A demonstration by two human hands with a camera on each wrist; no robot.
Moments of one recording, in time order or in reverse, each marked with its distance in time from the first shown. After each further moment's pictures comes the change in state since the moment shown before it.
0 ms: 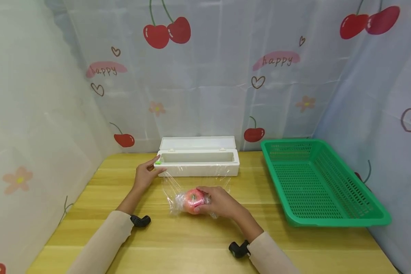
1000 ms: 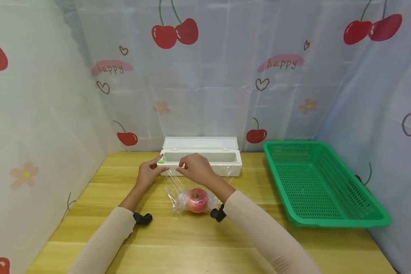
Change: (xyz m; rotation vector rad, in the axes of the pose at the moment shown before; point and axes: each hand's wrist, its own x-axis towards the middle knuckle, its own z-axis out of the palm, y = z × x) left_hand 0.003 0.002 -0.005 -0.033 -0.017 -0.002; right_hand 0.111 -0.083 -0.024 -0.387 0.133 -0.084
